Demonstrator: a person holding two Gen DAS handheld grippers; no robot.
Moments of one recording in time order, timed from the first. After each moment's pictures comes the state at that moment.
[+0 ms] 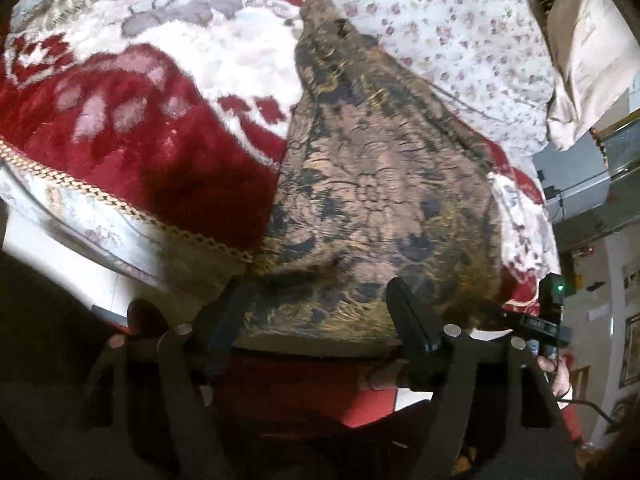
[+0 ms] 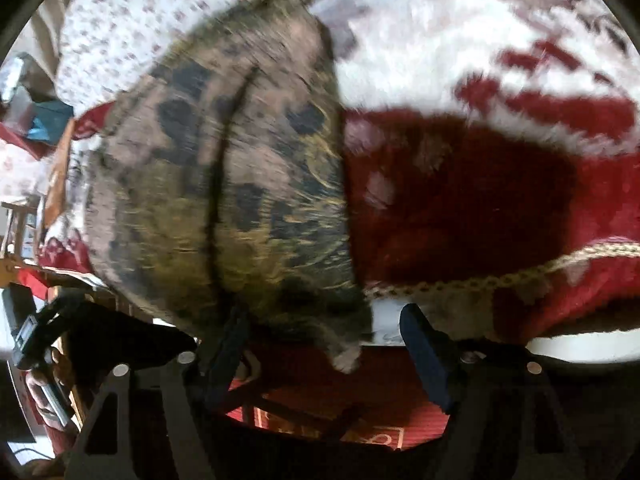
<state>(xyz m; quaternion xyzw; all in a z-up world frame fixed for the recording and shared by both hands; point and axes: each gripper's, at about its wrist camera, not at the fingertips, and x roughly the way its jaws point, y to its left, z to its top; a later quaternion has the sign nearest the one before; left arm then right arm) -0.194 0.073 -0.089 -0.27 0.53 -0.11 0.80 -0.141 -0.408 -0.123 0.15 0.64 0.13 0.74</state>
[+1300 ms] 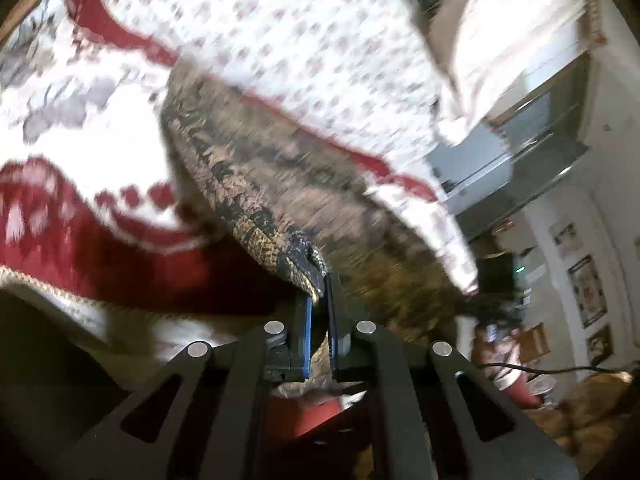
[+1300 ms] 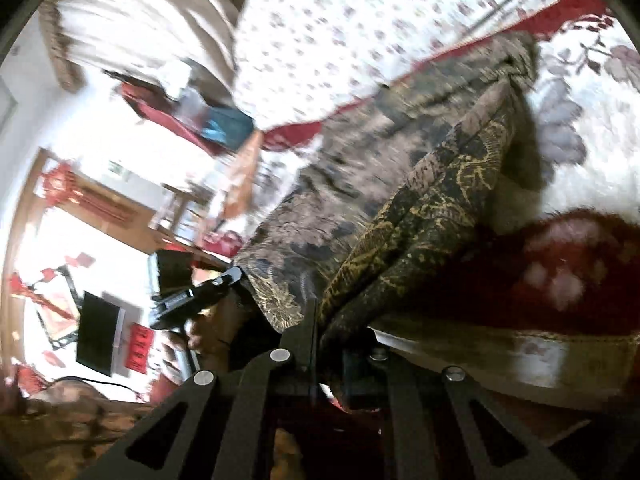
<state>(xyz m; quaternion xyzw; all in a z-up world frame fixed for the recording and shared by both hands) -0.220 0.060 0.004 -0.29 0.39 -0.28 0.82 -0.182 -0.366 -0.010 0.28 0.47 0.41 0.73</state>
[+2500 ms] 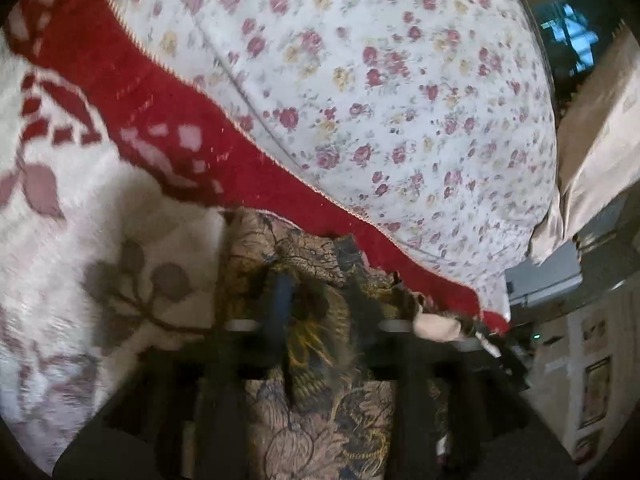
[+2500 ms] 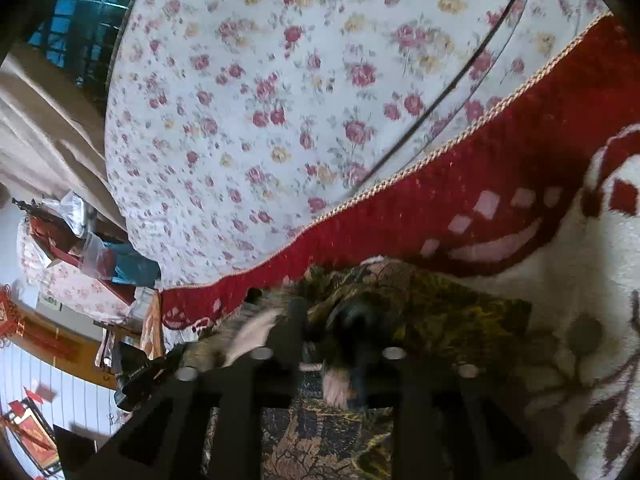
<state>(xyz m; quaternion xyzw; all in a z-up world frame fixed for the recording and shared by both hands) 0.125 0.128 -0.050 -0.35 0.43 -0.14 0.82 0.169 -0.412 -0.053 0.34 0.43 0.22 0.81</state>
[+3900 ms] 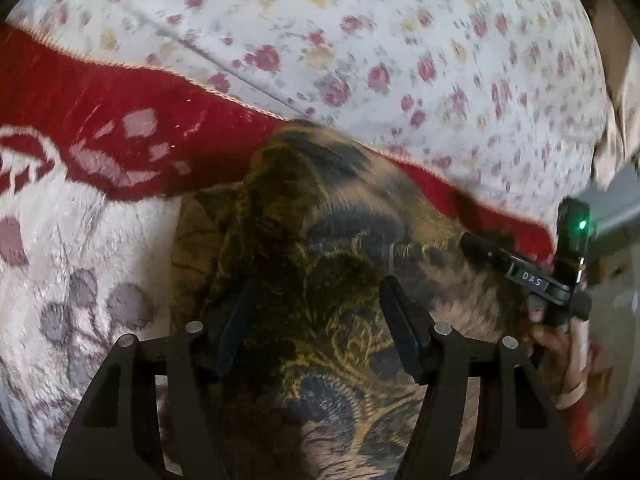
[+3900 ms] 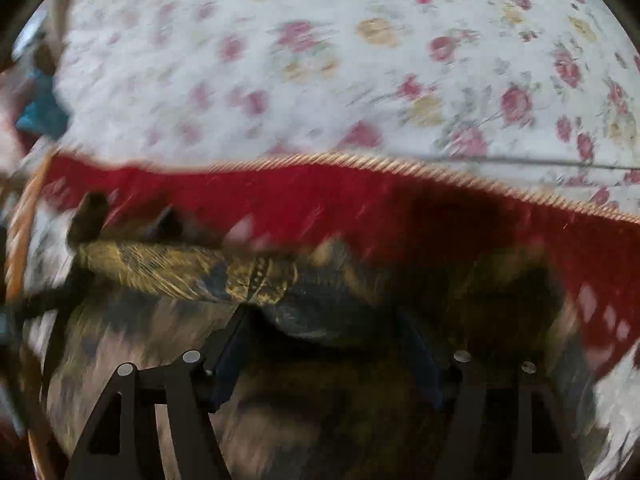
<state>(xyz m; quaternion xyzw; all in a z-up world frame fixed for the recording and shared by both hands) 0.173 0.064 -0.076 -0.23 0.54 -0.11 0.81 0.260 -0.254 -0.086 0.04 0.53 0.16 0.83</state>
